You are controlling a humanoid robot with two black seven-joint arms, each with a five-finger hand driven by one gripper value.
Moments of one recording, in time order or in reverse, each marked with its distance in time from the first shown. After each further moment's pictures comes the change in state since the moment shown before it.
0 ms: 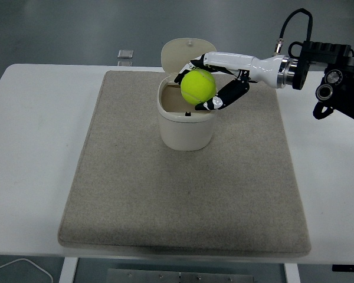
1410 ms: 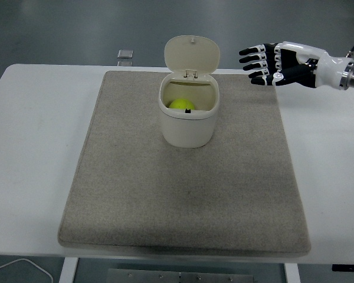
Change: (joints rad) left arm 0.000 0.000 0.000 0.000 -0.001 0.000 0.000; right arm -0.113 -0.160 0.016 -0.163 0.706 0.163 -0.181
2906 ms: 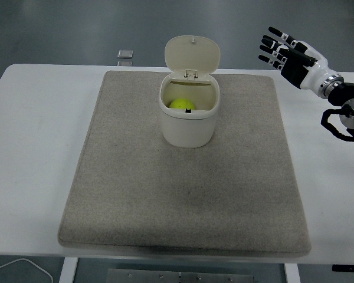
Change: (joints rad) left arm 0.000 0.000 0.000 0.000 0.000 0.000 0.000; right arm -0.098 0.174 0.071 -0.128 0.543 -0.282 -0.015
